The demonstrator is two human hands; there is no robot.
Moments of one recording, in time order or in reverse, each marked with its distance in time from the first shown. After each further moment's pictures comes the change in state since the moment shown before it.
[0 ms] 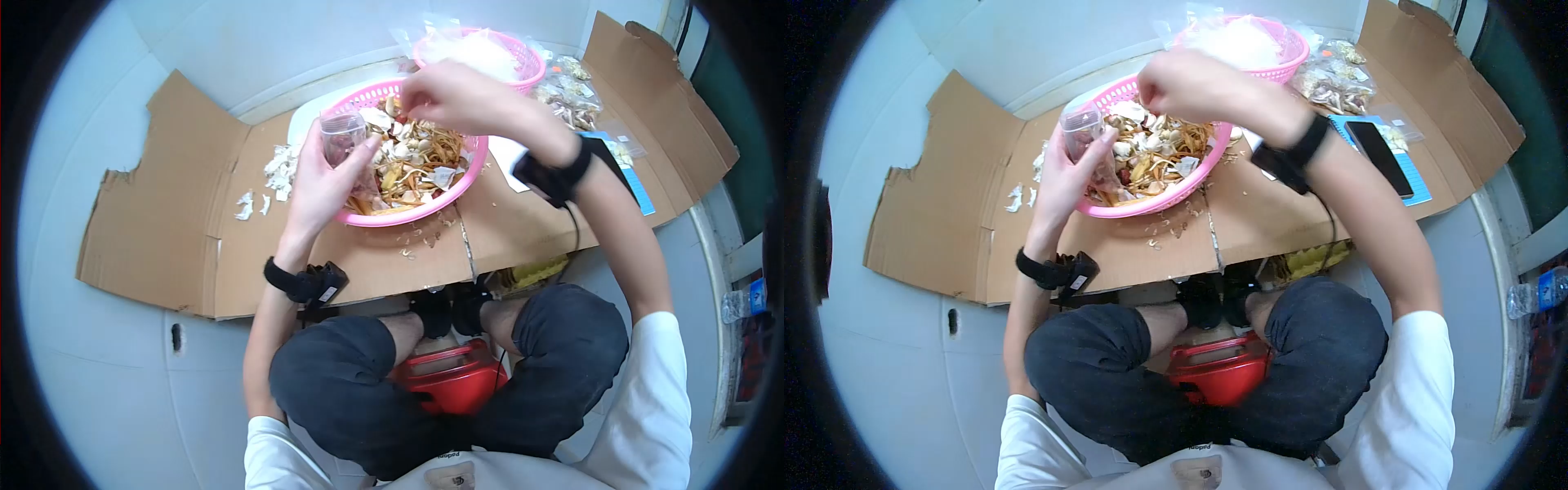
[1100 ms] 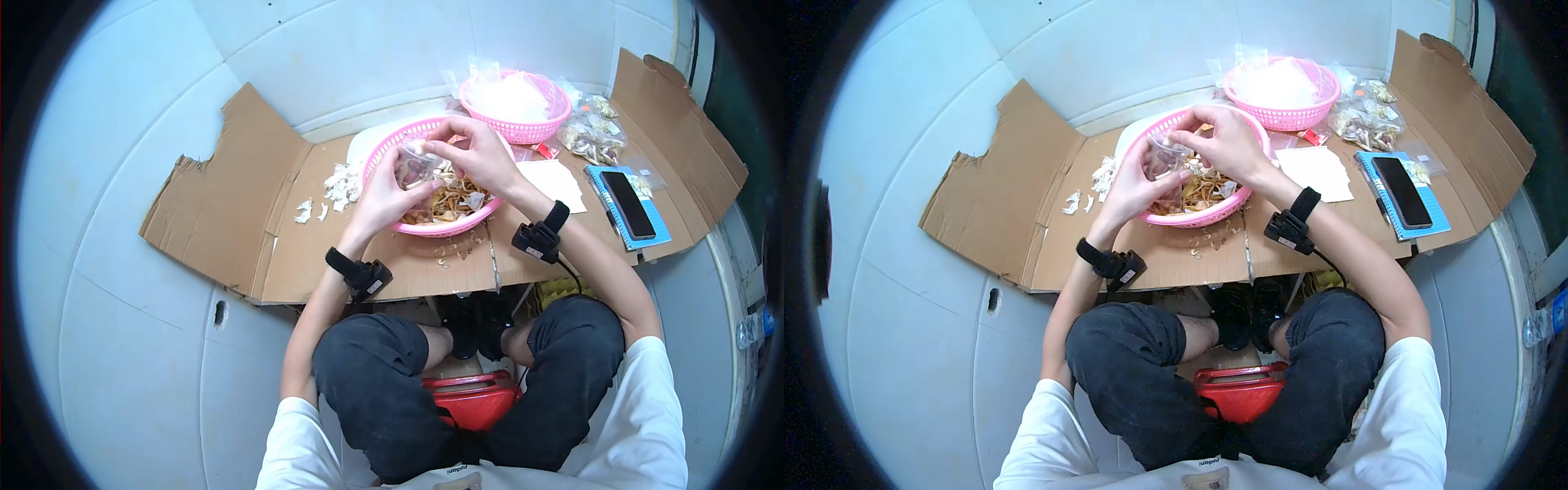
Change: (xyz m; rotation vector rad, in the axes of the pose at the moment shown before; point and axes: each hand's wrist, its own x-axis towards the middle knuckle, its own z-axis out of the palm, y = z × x) left_hand -0.001 -0.001 0.008 0.107 -0.130 -0.051; right_hand -0.021 -0.019 0.051 0.841 0.450 -0.043
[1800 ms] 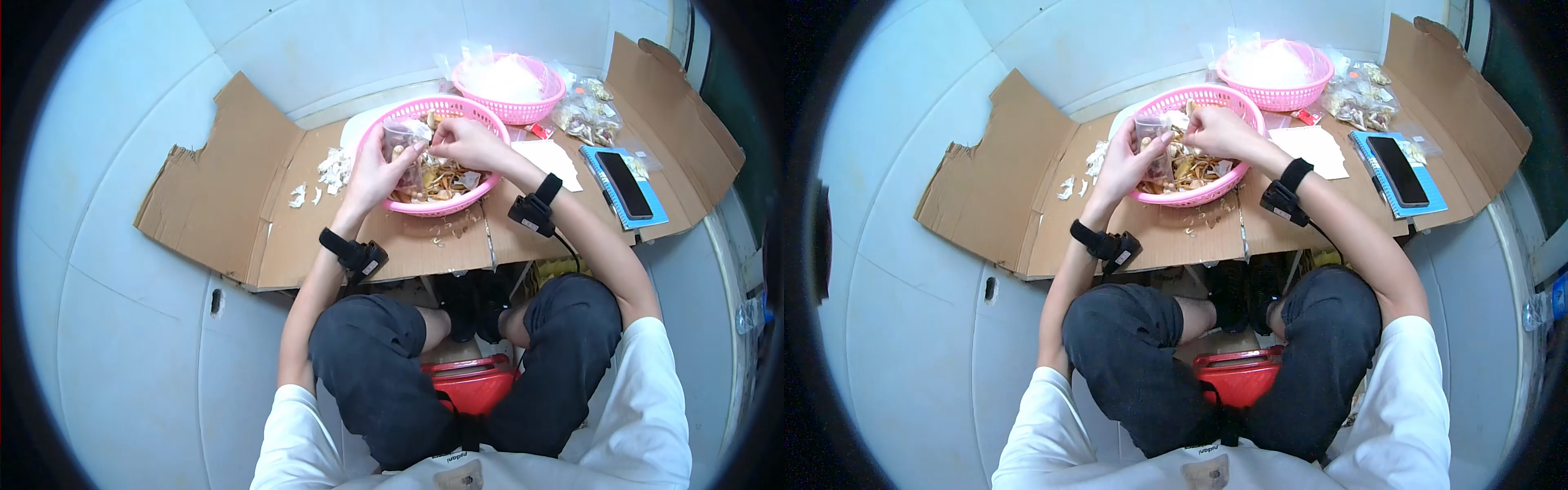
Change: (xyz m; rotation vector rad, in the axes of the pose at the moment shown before) left_hand 0.006 -0.012 -0.005 0.089 0.081 0.070; right_hand 0.010 0.047 -0.010 -0.485 -0.243 0.212
